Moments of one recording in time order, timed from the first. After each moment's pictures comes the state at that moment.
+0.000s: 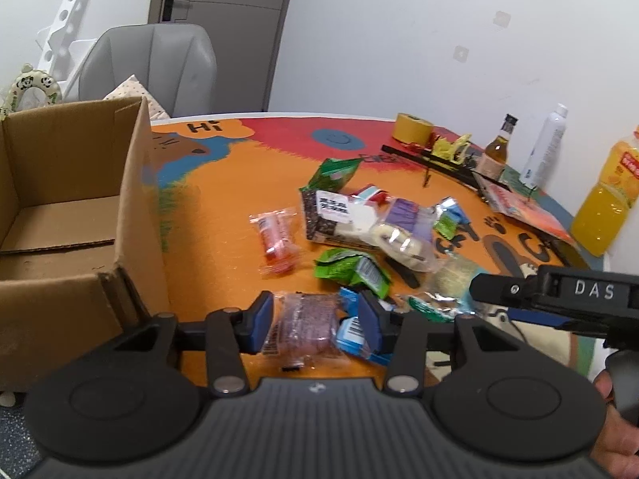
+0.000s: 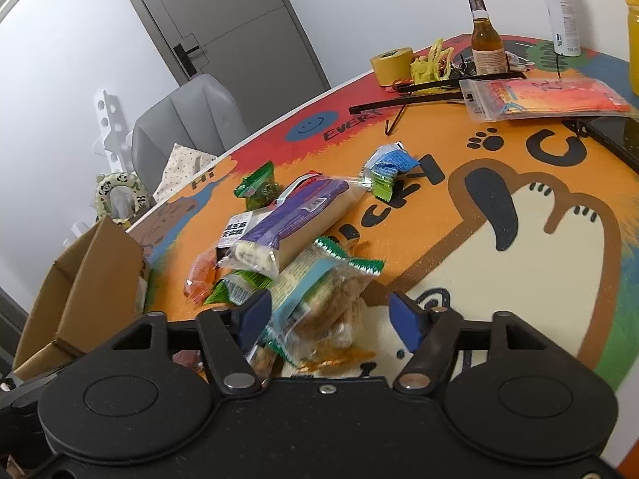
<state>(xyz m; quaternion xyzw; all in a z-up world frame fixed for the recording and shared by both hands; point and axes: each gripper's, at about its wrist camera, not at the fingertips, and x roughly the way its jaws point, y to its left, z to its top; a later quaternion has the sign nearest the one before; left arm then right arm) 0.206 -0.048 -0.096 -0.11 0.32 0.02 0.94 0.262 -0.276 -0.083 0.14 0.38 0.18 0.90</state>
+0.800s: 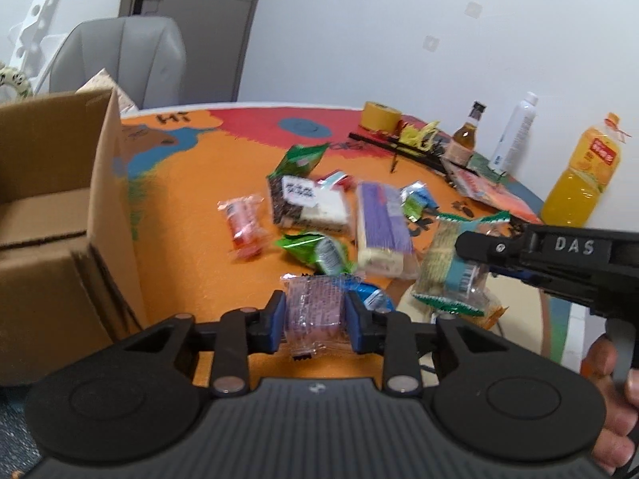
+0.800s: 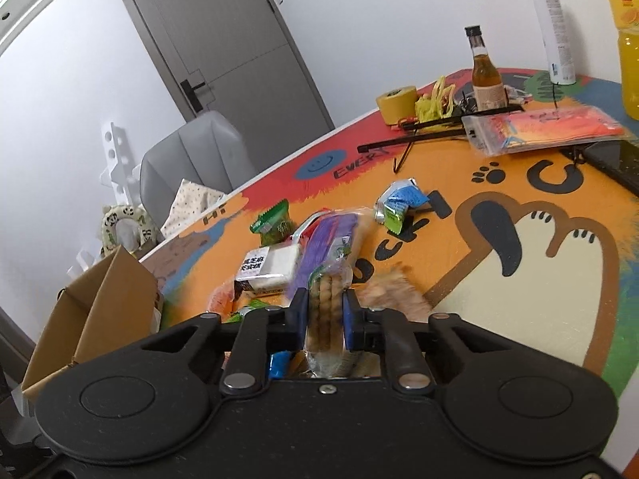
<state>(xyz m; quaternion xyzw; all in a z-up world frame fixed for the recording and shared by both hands) 0.196 -0.054 -0.091 -0.11 0.33 -0.04 0.94 0.244 -0.273 -0.068 0.16 0.32 0.17 0.92</state>
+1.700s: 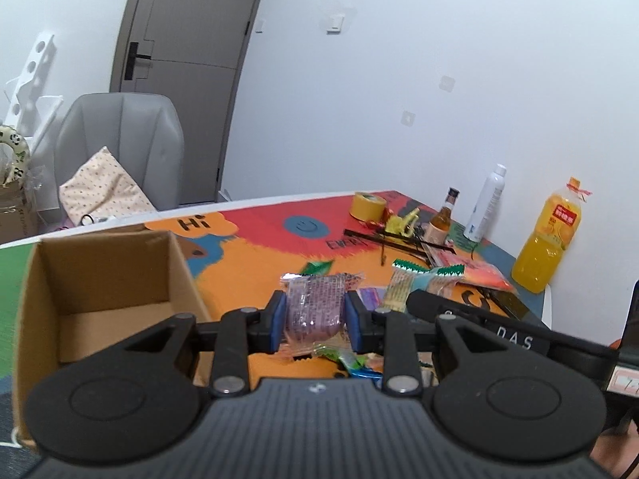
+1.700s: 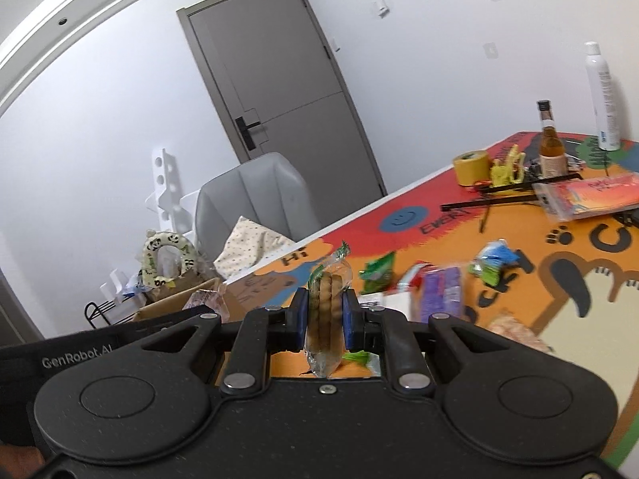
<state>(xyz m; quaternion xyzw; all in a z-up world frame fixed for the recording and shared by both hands) 0.161 0.011 0.002 -0.11 0.24 -0.06 0.96 0.206 -0.204 -0.018 0.15 0.23 0.22 0.94</state>
